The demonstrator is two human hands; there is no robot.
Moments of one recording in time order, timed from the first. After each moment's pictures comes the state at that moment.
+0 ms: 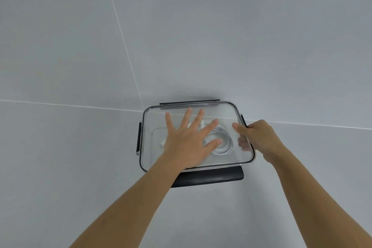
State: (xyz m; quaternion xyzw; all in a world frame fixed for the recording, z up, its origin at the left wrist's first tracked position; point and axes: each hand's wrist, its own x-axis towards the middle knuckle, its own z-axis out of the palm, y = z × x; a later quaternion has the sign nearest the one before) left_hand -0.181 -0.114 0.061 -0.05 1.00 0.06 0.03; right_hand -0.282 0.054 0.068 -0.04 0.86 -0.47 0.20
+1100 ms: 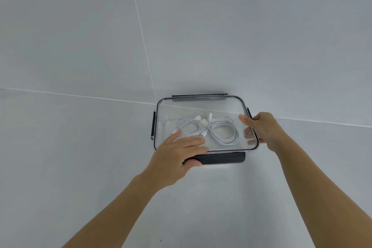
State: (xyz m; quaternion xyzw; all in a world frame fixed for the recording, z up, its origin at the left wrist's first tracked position) left_hand -0.094 -0.138 0.039 0.10 0.96 0.19 -0.19; right_hand -0.268 0.053 0.088 -0.03 0.85 -0.47 0.23
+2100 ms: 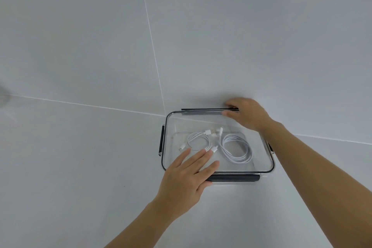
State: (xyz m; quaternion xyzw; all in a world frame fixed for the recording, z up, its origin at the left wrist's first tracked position) left_hand -0.093 -0.128 0.028 0.08 0.97 0.06 -0.24; right_hand -0.330 -0.021 0.090 -0.38 0.90 -0.18 0.06
